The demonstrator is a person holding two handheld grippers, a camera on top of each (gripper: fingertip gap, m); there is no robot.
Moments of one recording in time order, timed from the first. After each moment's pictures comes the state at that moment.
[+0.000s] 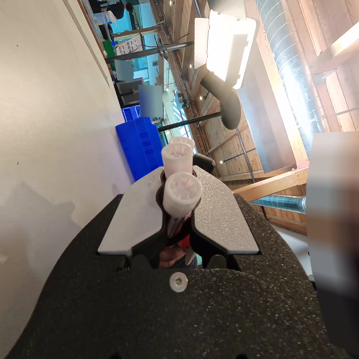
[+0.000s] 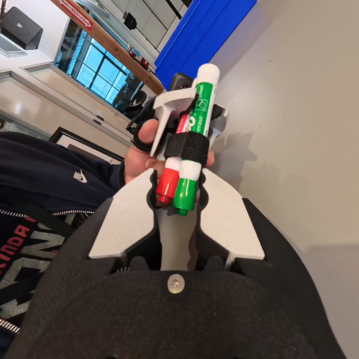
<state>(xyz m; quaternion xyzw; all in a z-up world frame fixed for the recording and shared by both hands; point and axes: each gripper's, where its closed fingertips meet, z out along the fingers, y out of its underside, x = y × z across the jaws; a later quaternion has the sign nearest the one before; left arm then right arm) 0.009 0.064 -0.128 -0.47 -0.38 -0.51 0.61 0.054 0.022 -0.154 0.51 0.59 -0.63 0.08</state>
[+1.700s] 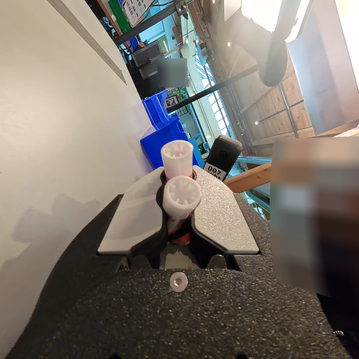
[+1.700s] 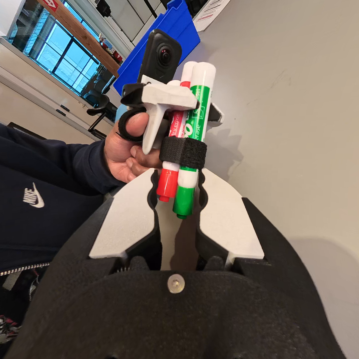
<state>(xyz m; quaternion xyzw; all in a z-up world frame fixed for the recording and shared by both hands) -0.033 0.162 -0.140 -0.59 -0.32 -0.46 0.58 0.001 0.122 -0.170 0.51 0.62 -0.59 0.01</state>
